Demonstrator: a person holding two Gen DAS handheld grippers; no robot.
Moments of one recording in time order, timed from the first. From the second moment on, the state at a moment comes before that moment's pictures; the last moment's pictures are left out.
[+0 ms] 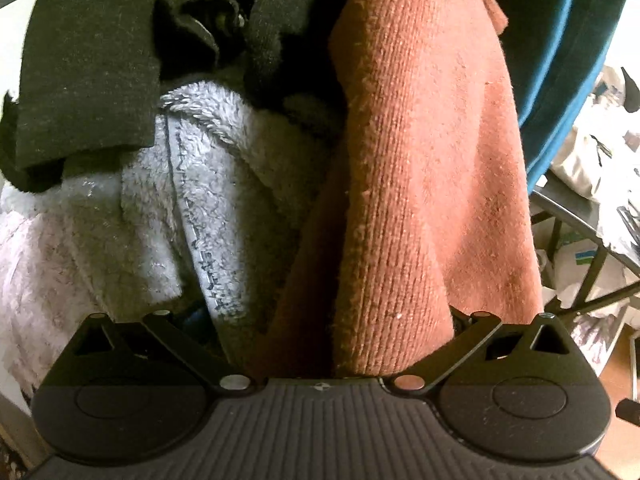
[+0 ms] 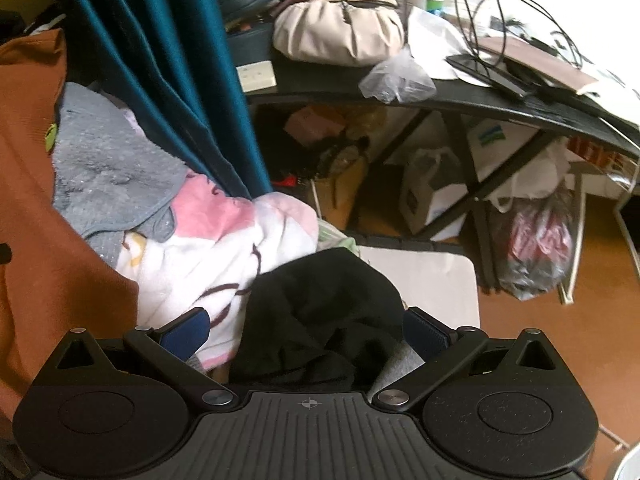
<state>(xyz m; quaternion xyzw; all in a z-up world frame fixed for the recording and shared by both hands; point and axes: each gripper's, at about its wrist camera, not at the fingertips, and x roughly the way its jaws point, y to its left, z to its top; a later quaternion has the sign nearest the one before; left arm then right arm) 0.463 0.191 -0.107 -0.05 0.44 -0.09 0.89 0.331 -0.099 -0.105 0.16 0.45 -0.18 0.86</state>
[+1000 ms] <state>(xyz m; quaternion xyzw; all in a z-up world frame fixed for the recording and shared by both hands) 0.448 0.176 -0.090 0.03 0.48 -0.13 0.87 0.324 -0.087 -0.130 0.18 0.48 -0.20 0.84</state>
